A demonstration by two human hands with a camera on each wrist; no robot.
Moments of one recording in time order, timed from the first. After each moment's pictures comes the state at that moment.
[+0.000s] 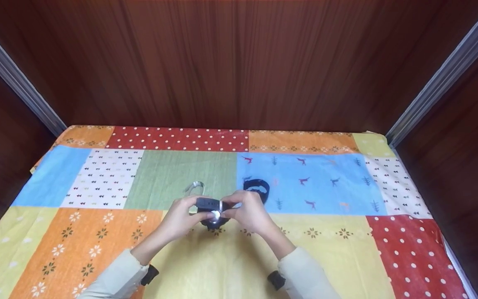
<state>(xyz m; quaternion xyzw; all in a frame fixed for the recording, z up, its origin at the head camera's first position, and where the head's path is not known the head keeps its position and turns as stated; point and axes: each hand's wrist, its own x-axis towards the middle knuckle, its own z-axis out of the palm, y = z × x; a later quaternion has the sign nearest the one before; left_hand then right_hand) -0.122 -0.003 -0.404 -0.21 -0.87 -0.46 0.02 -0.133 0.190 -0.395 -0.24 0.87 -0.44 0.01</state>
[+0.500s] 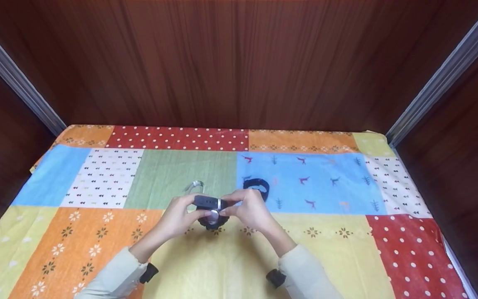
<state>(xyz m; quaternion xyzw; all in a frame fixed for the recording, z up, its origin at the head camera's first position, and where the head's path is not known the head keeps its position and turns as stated) -0.123 -0.005 -0.404 -0.22 -0.85 -0.48 0.01 -0.137 0.194 -0.394 -0.22 0.84 -0.49 0.04</state>
